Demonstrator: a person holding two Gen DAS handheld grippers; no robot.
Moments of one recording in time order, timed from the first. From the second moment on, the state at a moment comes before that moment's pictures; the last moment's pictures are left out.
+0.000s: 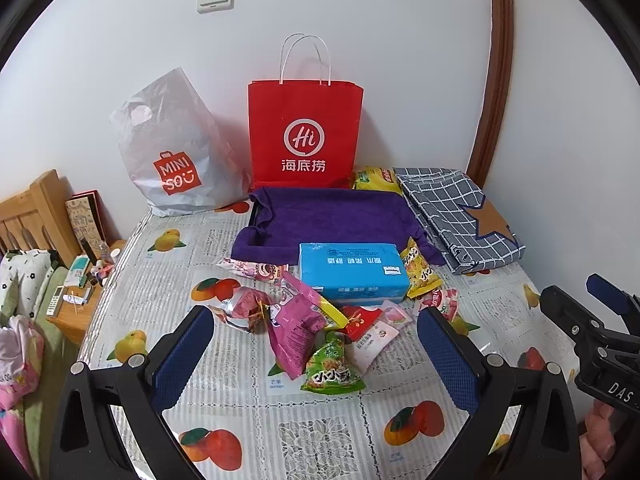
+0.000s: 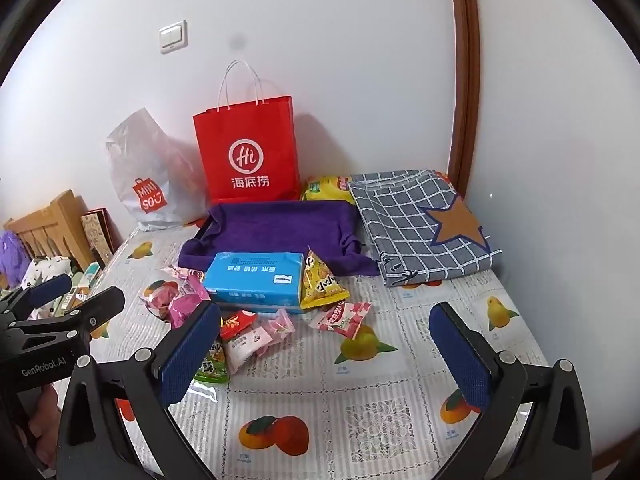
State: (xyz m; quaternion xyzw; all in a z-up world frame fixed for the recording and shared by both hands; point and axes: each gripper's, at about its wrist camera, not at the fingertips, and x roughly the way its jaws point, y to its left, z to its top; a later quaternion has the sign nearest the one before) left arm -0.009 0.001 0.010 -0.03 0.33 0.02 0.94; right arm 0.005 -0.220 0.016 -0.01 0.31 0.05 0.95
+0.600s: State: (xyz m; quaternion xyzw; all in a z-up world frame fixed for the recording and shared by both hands) left arm -0.015 0.001 0.012 -0.03 0.32 0.02 0.95; right arm 0.002 -0.216 0.017 -0.01 0.30 0.06 0.95
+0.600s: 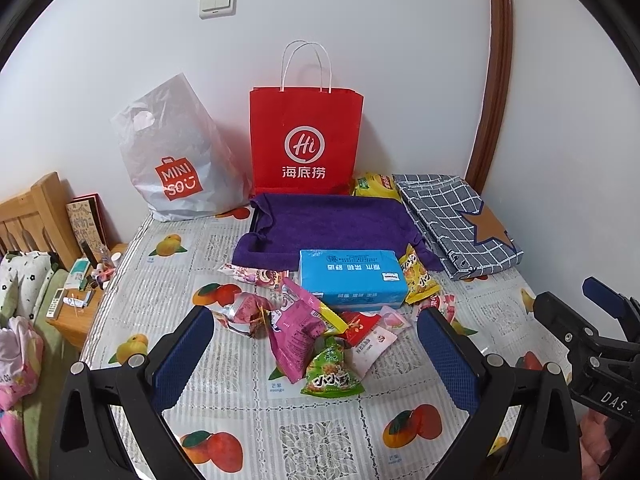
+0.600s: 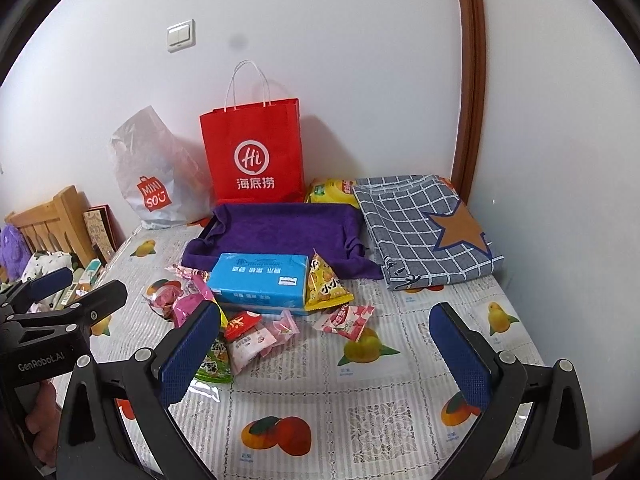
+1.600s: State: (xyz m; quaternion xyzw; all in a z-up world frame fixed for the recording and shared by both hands) left arm -0.014 0.002 0.014 -0.04 0.32 0.01 0.95; right arm 0.001 -0.219 0.018 -0.01 0.30 0.06 0.95
